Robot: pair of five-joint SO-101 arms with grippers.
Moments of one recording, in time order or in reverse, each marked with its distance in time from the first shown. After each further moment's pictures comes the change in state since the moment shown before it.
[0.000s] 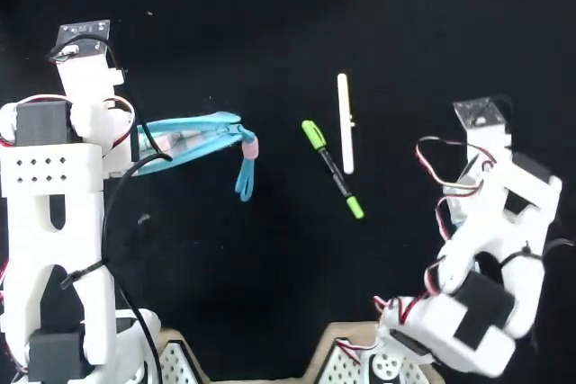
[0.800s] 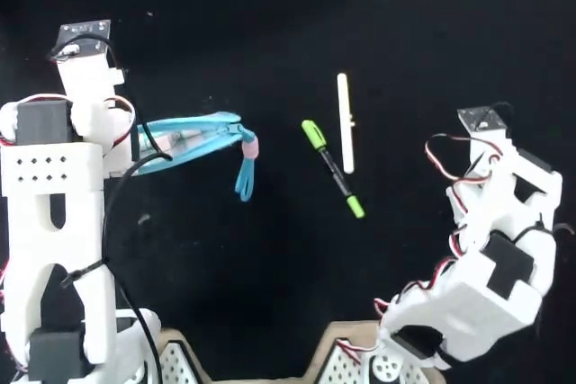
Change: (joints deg) left arm 0.0 0.0 0.0 0.0 0.0; right arm 0.8 19.4 -10.0 -3.2 1.1
